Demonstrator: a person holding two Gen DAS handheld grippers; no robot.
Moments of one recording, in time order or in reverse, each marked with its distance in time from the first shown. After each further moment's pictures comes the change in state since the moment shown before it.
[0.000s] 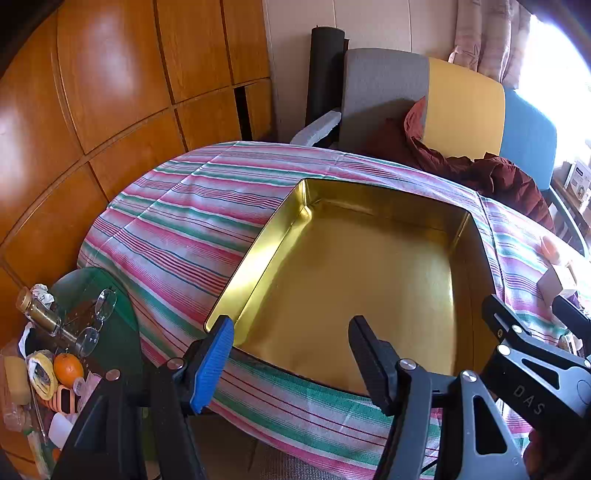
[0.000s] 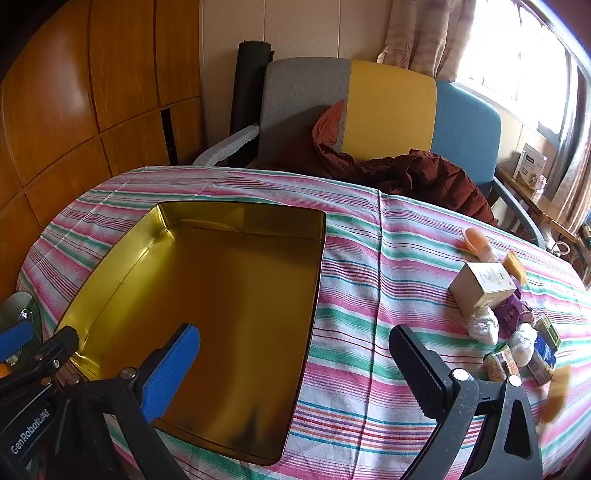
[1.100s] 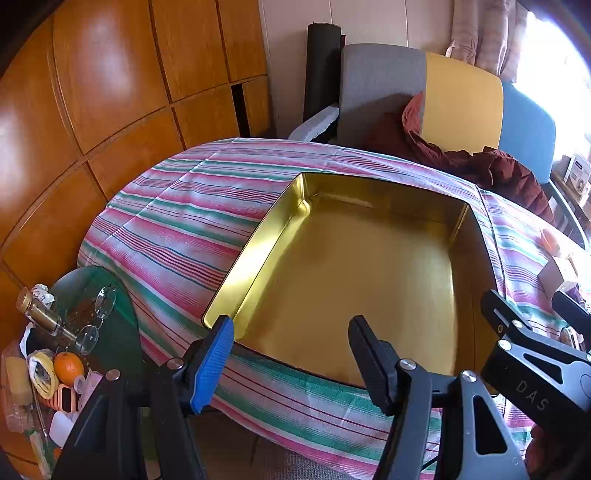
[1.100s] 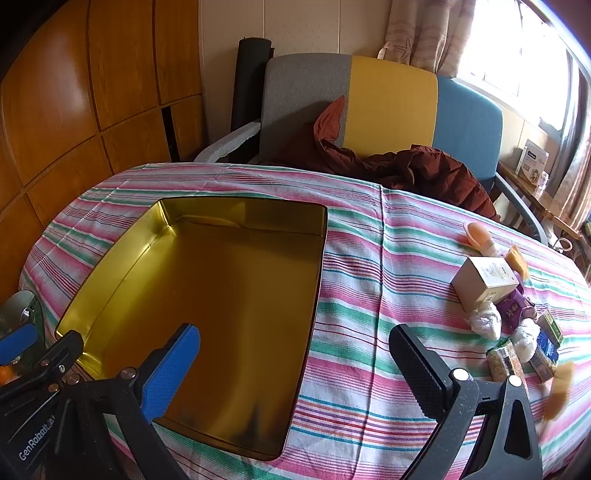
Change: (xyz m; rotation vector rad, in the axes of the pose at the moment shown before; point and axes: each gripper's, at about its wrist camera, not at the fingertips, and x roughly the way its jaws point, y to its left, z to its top) left arm 0.001 -0.003 -0.005 0.018 0.010 0.005; right arm 0.001 -0.002 -0.002 0.005 0.019 0.011
